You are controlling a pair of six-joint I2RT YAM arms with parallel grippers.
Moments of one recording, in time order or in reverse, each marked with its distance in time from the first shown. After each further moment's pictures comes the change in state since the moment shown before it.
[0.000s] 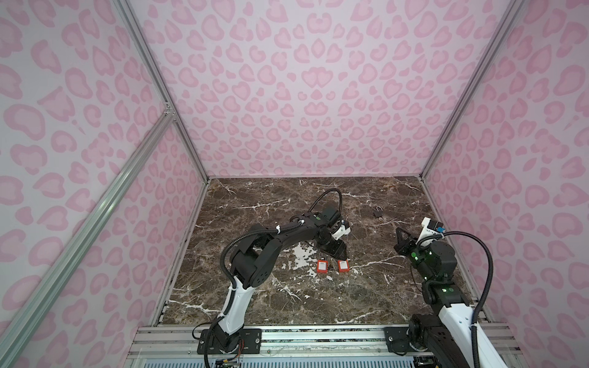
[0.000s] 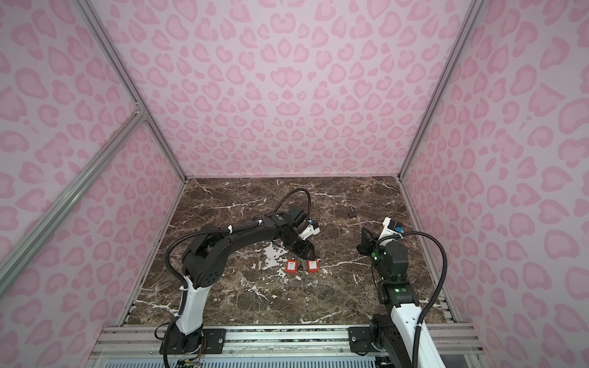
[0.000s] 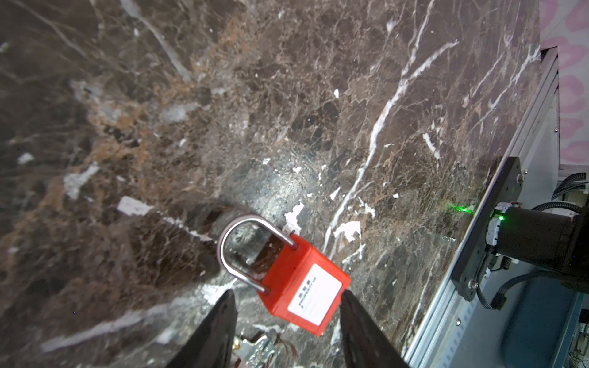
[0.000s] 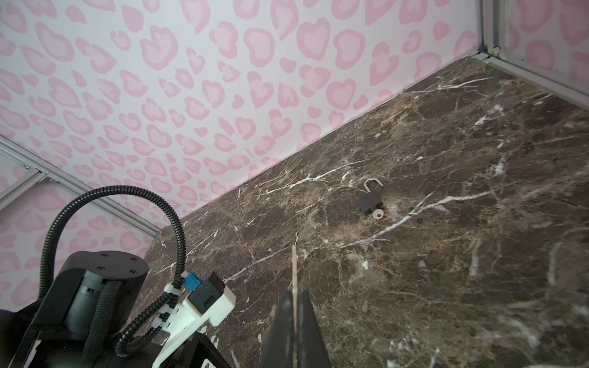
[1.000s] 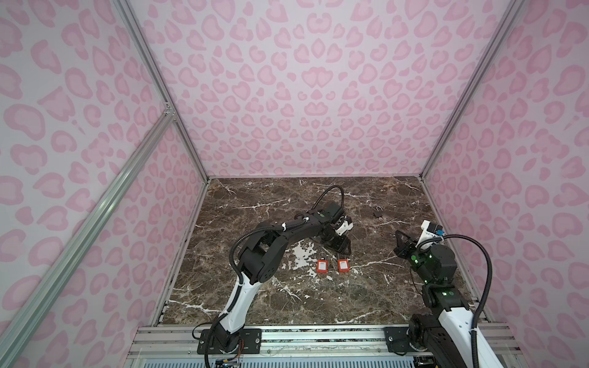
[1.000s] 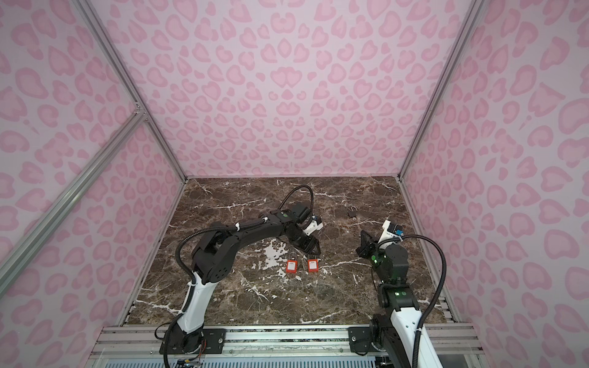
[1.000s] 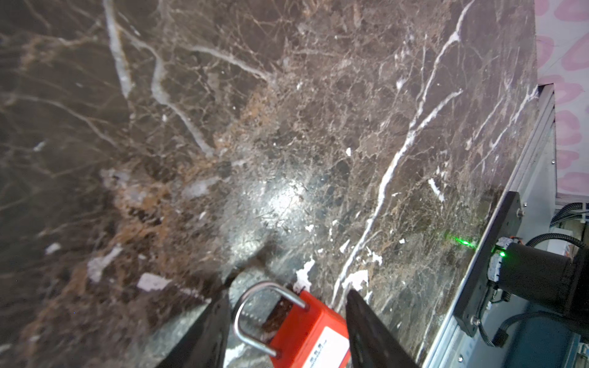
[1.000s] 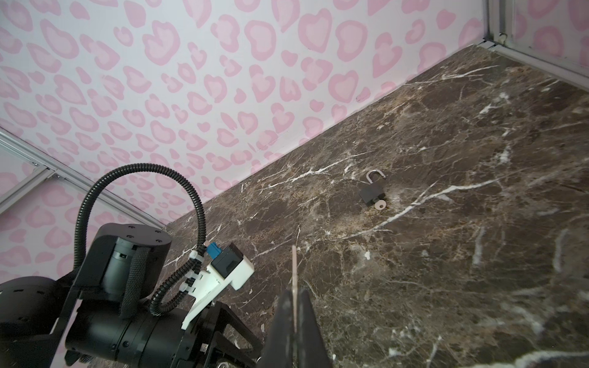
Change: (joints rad) left arm 0.002 0.097 0.117 0.015 0.008 -0.040; right arm 0.000 -0.044 -0.028 -0.019 -0.015 0.016
